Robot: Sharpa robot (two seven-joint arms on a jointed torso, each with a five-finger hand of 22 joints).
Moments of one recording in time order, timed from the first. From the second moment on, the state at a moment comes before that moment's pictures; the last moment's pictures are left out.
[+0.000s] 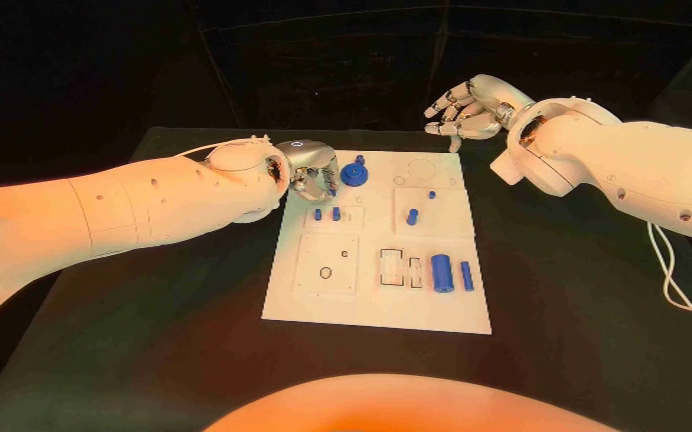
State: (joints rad) left arm 1.25 -0.71 -0.18 1.30 -1.46 -0.19 -0.04; left_hand 1.31 -0.12 0.54 -0.08 0.04 1.10 0.15 0.10 0.07 1.12 0.09 0.12 0.07 1.45 -0.01 1.25 0.98 0.12 1.40 0.08 0.97 1.00; right arm 1.38 -0.66 -0.14 1.27 -0.89 -0.29 0.04; right_hand 1.52 0.00 -0.04 0.23 0.38 0.80 0.18 0.28 0.07 0.95 0.09 0.77 0.56 1.31 0.02 0.44 0.91 0.18 1.25 0.11 0.51 0.24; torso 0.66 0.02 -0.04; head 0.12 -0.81
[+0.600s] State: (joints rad) left arm 1.25 -0.71 -0.18 1.30 -1.46 -0.19 -0.04; left_hand 1.31 -0.12 0.55 -0.07 0.04 1.10 0.15 0.10 0.07 1.12 0.09 0.12 0.07 1.45 -0.01 1.25 0.98 0.12 1.40 0.08 0.97 1.00; right arm 1.38 -0.66 -0.14 1.27 -0.89 -0.29 0.04; right_hand 1.52 0.00 -0.04 0.23 0.38 0.80 0.18 0.28 0.07 0.95 0.09 0.77 0.56 1.31 0.02 0.44 0.91 0.18 1.25 0.11 0.51 0.24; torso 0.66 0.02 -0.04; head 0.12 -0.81
